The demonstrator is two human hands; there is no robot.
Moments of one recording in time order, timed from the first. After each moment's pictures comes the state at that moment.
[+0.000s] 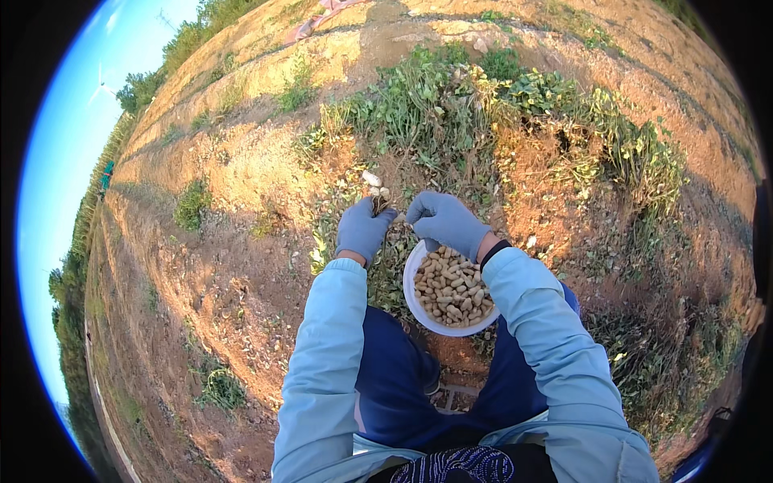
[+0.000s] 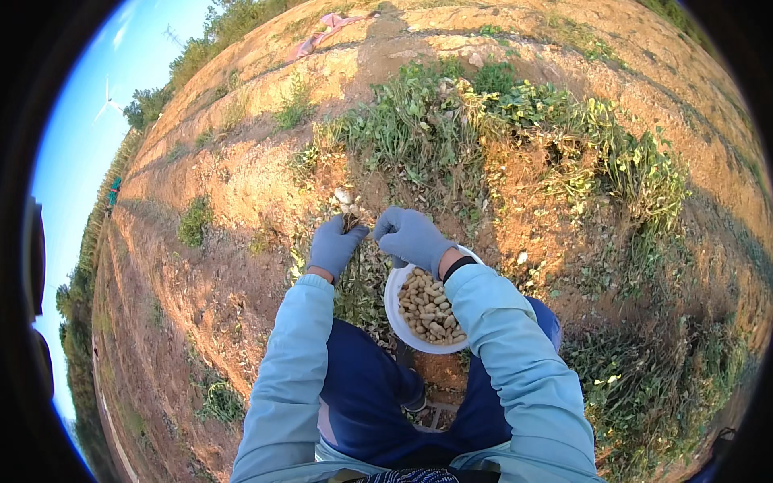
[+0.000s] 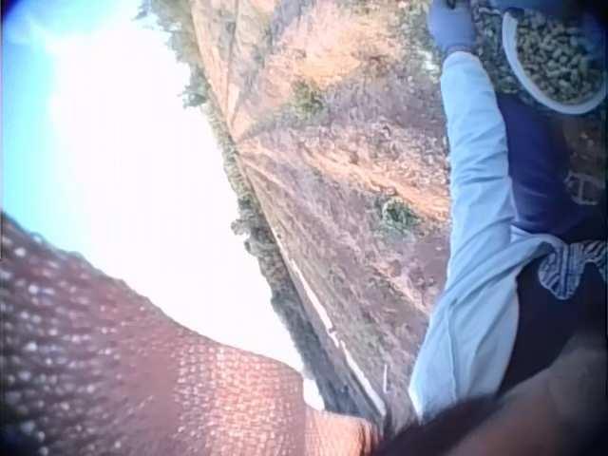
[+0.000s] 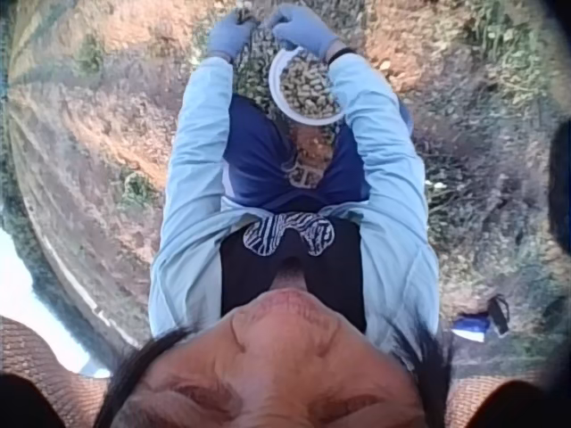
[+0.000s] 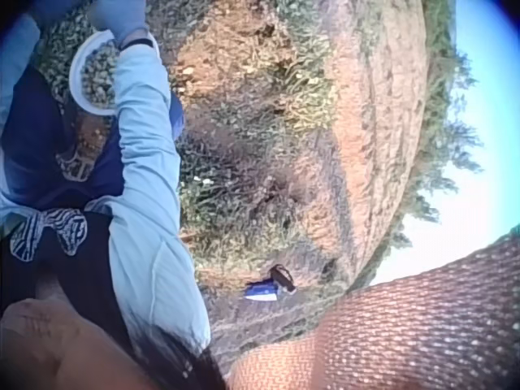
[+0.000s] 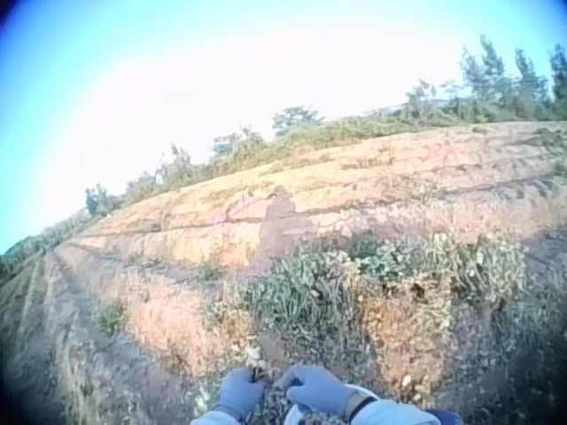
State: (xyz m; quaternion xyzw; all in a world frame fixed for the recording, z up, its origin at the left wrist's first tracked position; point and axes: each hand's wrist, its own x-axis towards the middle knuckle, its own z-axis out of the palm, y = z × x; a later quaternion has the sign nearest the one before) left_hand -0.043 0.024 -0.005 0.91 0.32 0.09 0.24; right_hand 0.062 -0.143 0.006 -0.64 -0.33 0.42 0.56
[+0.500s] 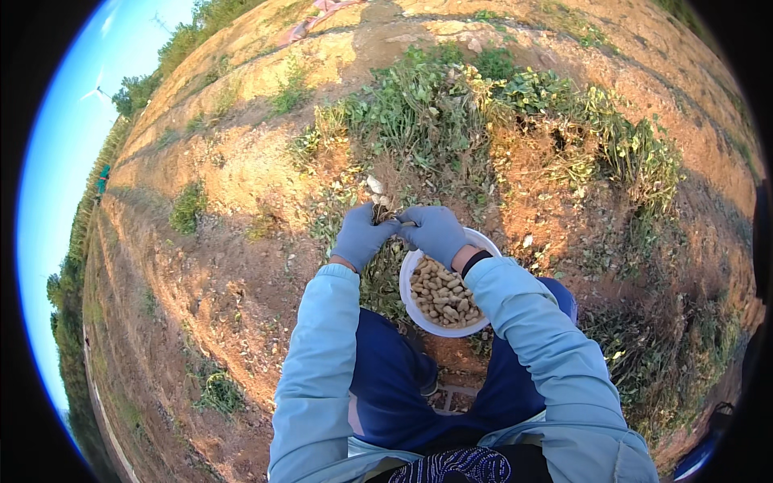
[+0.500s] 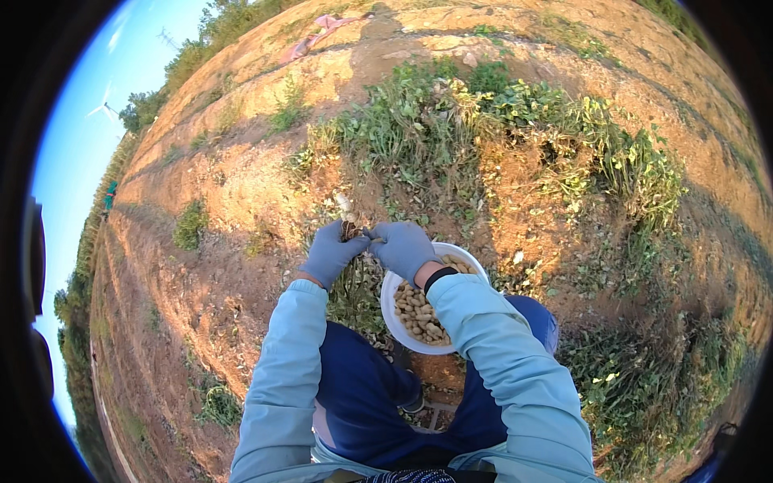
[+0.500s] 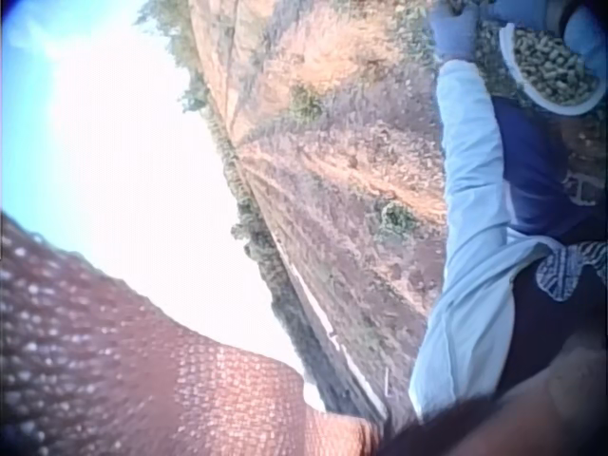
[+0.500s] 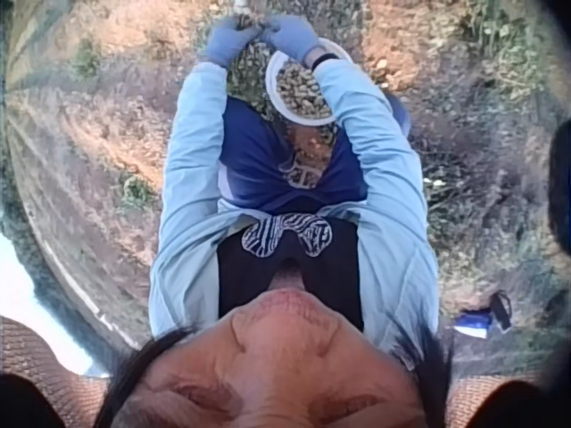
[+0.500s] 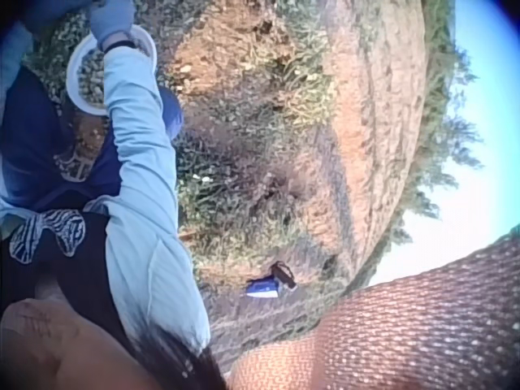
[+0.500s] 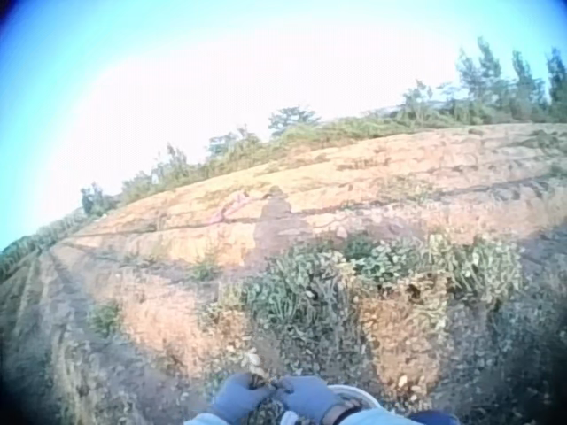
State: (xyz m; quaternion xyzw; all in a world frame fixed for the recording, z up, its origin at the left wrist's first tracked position) left_hand -0.045 0.024 -0.008 0.87 0.23 0.09 0.43; right_hand 0.051 -0.124 -0.036 -0.77 -0.40 0.20 0.45
